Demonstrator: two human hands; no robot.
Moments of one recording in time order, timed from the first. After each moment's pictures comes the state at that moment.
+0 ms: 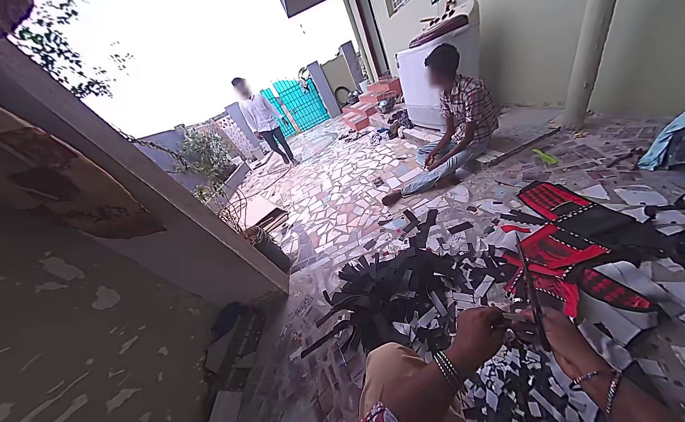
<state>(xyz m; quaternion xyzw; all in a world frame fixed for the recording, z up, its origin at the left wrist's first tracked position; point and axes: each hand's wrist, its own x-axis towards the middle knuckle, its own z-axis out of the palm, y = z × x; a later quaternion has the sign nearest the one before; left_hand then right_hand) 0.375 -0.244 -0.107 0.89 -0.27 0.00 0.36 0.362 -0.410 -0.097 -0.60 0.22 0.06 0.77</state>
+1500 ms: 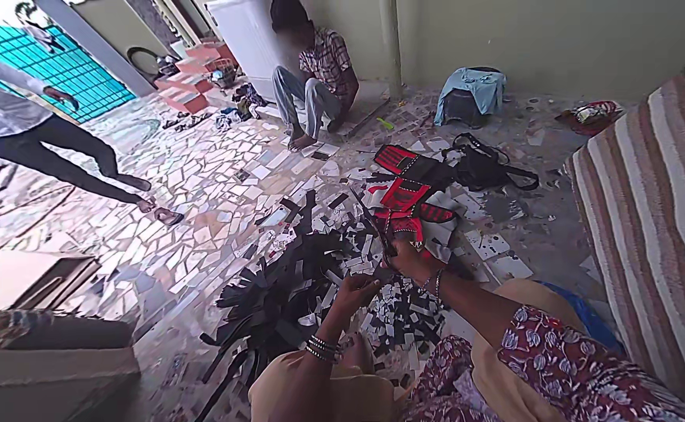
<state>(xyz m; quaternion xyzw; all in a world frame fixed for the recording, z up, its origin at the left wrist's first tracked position) 0.386 -0.237 -0.100 0.78 -0.14 -0.28 0.54 0.370 -0.437 -0.083 -0.75 0.10 0.10 0.65</state>
